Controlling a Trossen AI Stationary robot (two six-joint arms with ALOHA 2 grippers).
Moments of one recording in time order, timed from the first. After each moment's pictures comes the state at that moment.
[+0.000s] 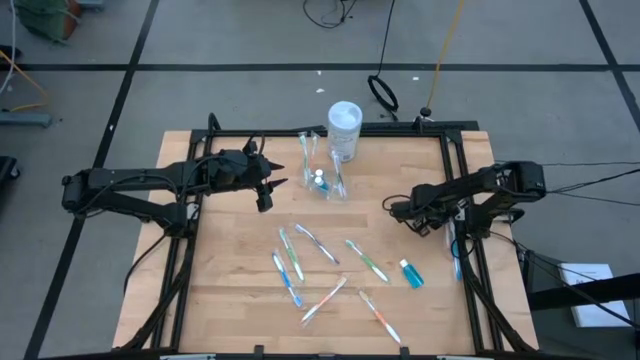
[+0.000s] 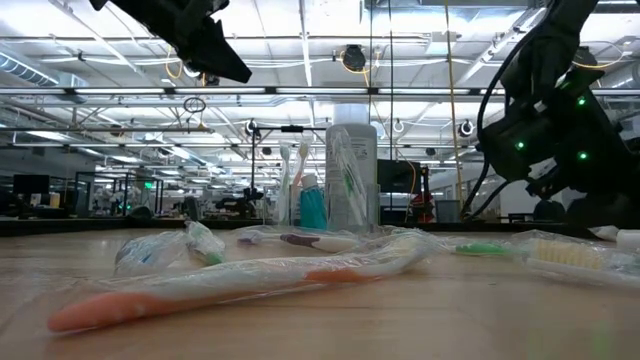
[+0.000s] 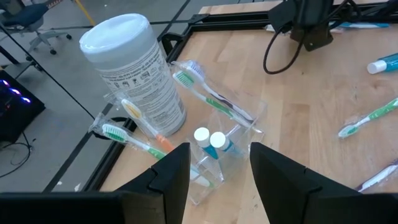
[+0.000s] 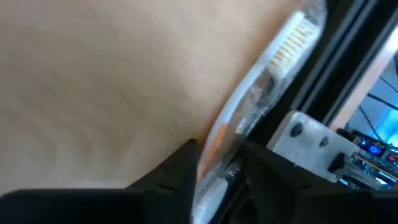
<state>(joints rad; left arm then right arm) 0.17 1.06 0.84 -0.26 -0.21 0.13 -0.14 1.55 0.59 -1.18 0.17 0.99</state>
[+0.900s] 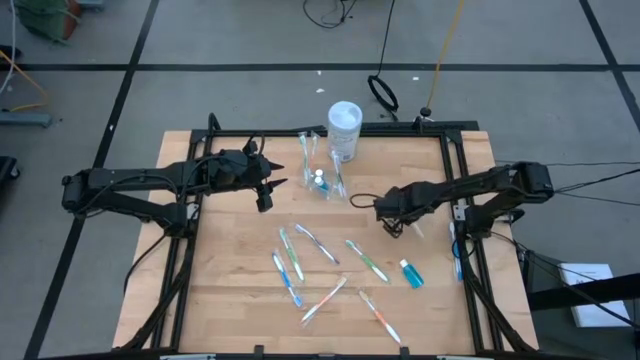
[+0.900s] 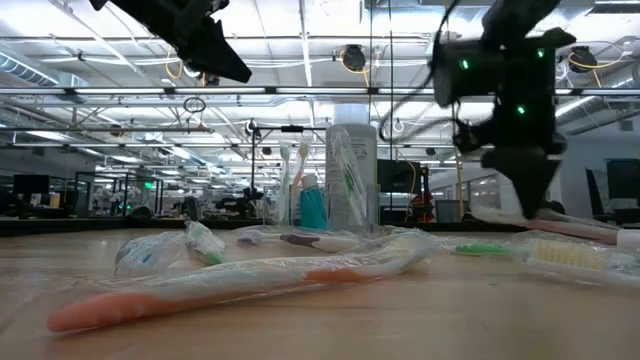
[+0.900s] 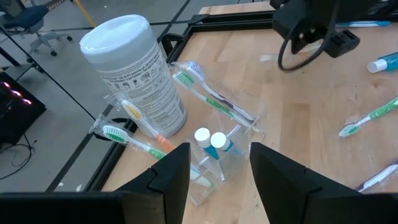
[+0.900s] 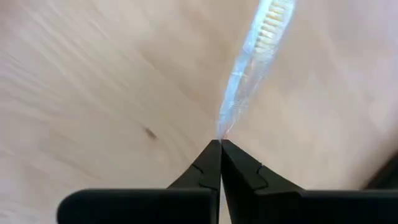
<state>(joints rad) 0.17 1.06 0.84 -0.26 -0.21 0.13 -0.04 1.49 0.84 -1.02 0.25 0.76</state>
